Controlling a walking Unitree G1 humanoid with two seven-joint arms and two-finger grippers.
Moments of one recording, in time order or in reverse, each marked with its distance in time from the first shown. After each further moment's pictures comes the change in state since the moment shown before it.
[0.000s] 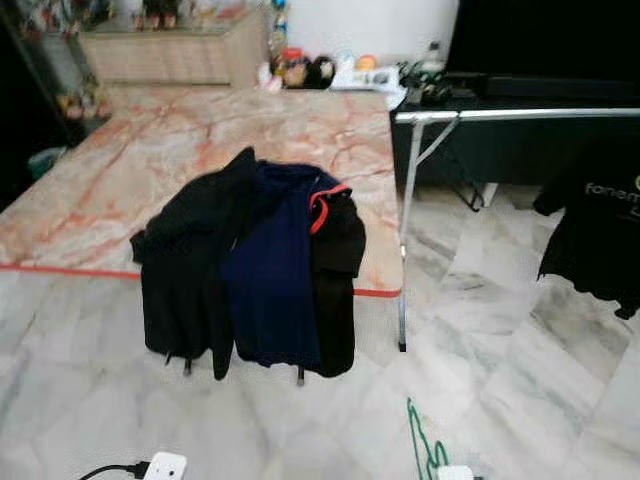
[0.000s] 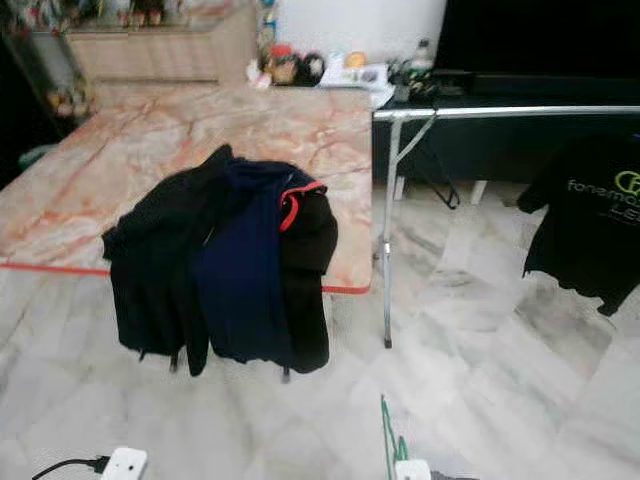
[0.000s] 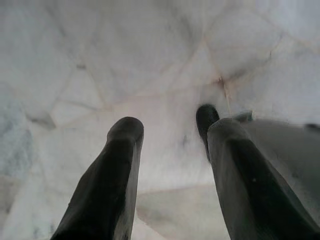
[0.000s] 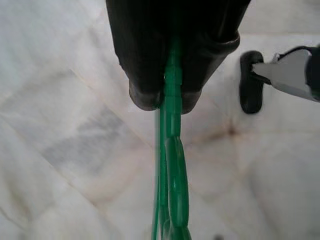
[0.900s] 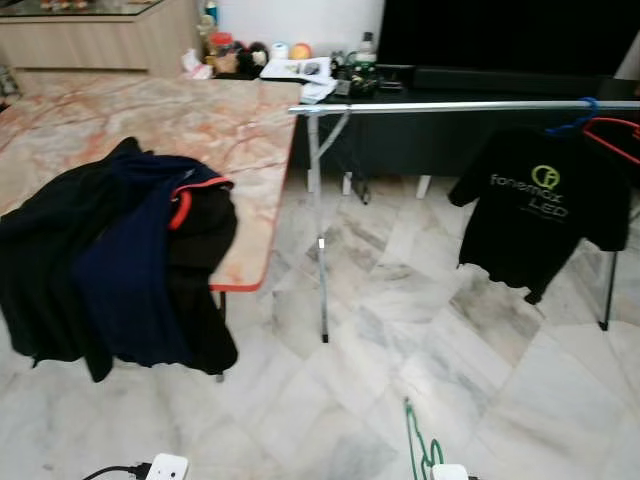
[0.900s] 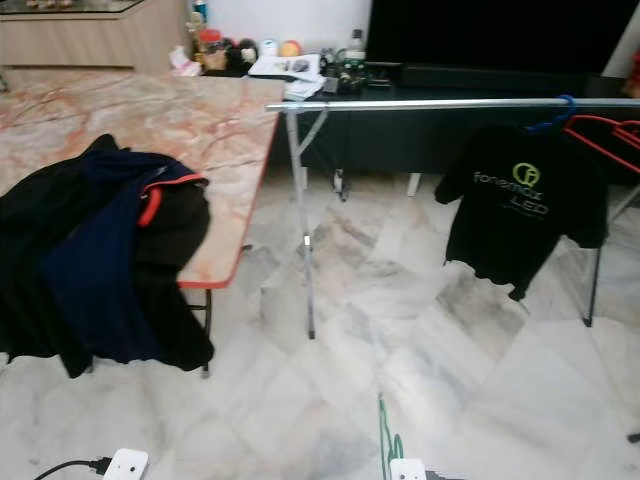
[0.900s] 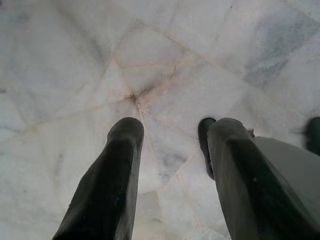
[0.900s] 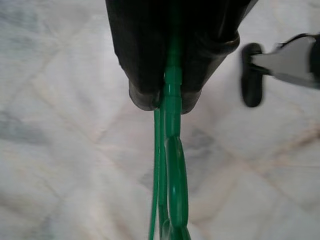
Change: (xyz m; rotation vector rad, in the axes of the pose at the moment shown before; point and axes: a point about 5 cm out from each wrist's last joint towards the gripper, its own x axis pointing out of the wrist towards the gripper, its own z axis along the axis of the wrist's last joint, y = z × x) left arm 0.002 -0.004 0.010 -0.002 -0.038 -0.008; right arm -0.001 -0.010 -0.004 0.051 0.014 -0.053
